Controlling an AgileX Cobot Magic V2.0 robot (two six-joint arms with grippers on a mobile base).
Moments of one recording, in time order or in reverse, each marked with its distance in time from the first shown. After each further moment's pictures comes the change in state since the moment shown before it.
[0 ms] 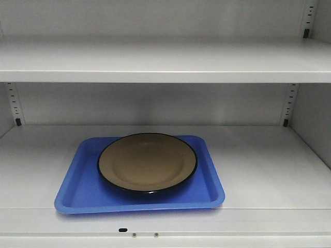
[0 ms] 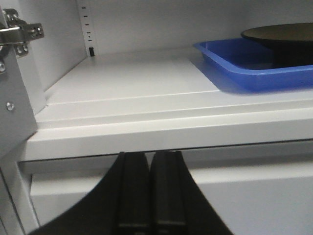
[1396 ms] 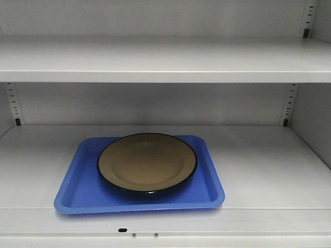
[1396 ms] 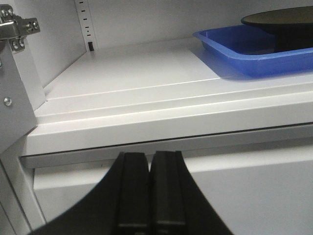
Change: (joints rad) left arm 0.002 -0.009 0.002 0.040 0.040 0.000; right arm -0.249 -0.086 0.220 -0.031 -0.234 -0.157
